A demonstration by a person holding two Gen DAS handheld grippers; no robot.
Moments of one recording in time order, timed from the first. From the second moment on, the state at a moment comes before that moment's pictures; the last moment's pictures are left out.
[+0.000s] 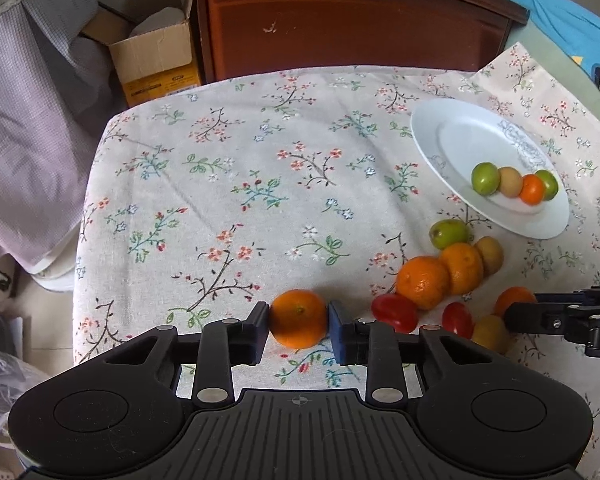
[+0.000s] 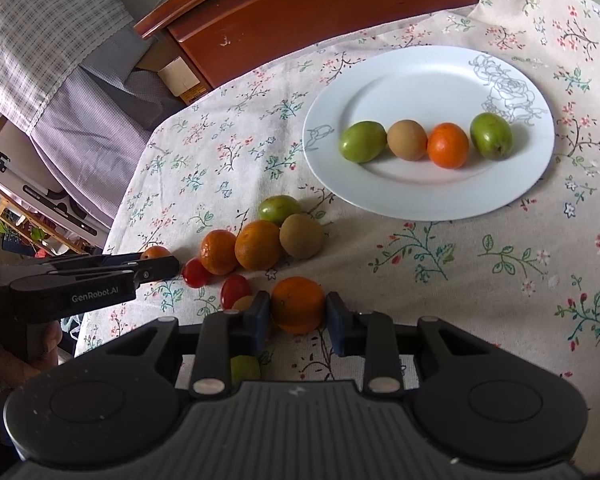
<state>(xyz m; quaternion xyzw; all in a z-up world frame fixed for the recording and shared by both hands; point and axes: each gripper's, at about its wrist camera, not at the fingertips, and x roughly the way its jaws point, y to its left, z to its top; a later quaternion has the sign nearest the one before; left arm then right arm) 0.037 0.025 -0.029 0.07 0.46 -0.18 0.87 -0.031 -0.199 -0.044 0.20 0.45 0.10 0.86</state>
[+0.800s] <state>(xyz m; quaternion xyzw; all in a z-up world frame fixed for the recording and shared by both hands) 0.030 -0.016 0.006 0.06 0.39 -0.22 0.89 -0.029 -0.211 -0.023 0.22 0.41 0.09 0.88</state>
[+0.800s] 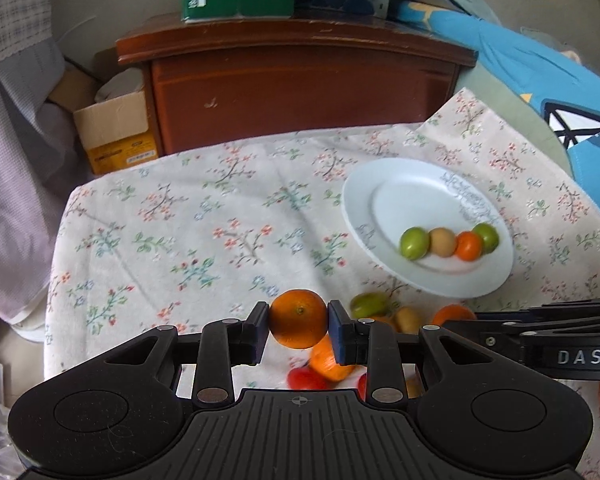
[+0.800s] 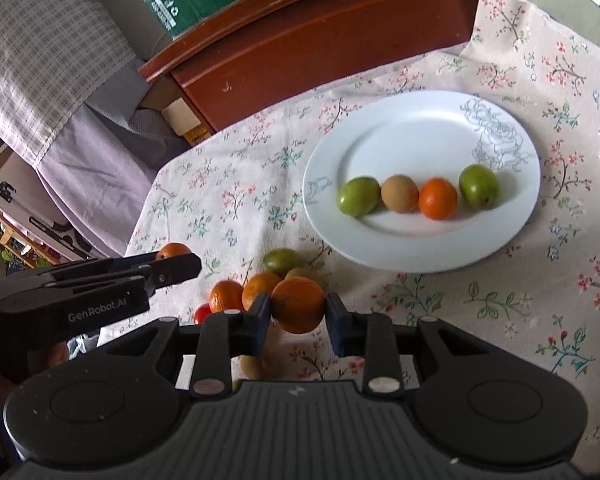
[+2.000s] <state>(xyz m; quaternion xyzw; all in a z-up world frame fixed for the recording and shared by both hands) 0.080 -0.092 0.012 0.01 0.37 -0.29 0.88 0.012 -0.292 -0.001 0.27 0.35 -0.01 0.90</state>
